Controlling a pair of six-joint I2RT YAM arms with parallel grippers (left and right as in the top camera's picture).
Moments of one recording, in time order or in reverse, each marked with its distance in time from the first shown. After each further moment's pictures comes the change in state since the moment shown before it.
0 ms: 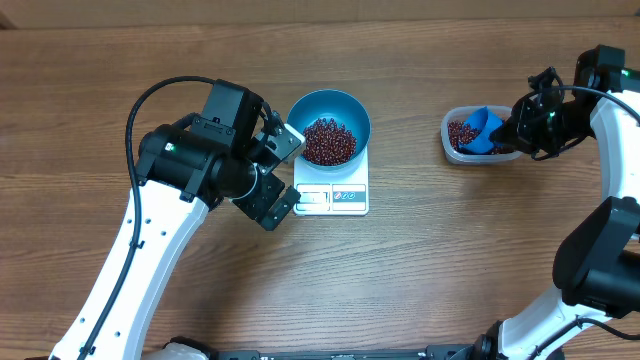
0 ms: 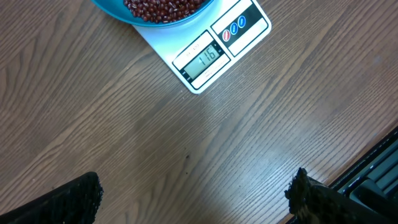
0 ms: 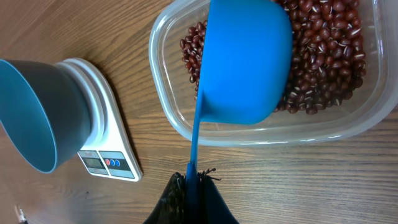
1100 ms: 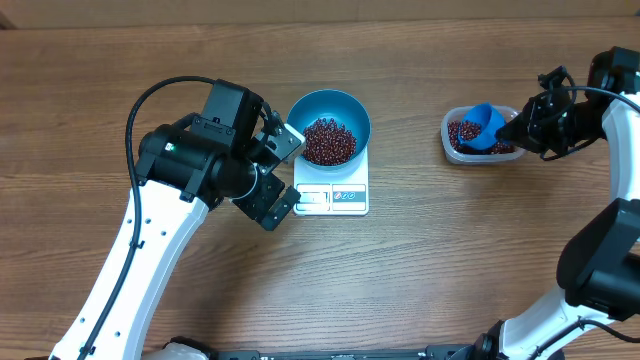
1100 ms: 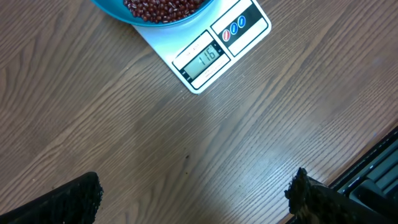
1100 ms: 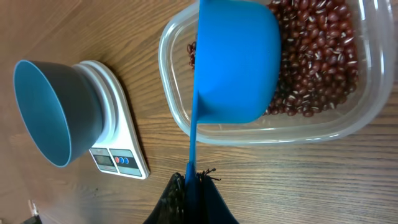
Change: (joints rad) left arm 0.000 0.000 0.000 0.000 0.000 0.000; right arm -0.047 -0.003 0.013 -0.010 -0.061 -0.043
